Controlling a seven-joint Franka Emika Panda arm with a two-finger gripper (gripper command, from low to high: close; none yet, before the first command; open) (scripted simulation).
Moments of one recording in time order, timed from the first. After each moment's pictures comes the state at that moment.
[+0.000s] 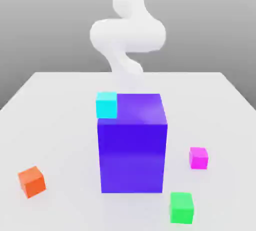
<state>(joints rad) 0.07 -0.73 0.00 -2.36 0.00 2.36 0.72</state>
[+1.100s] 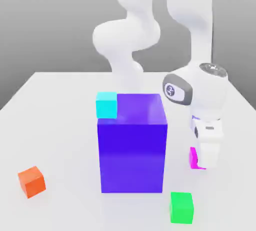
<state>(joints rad) 0.65 0.27 0.01 -2.86 -0.10 3.13 0.05</state>
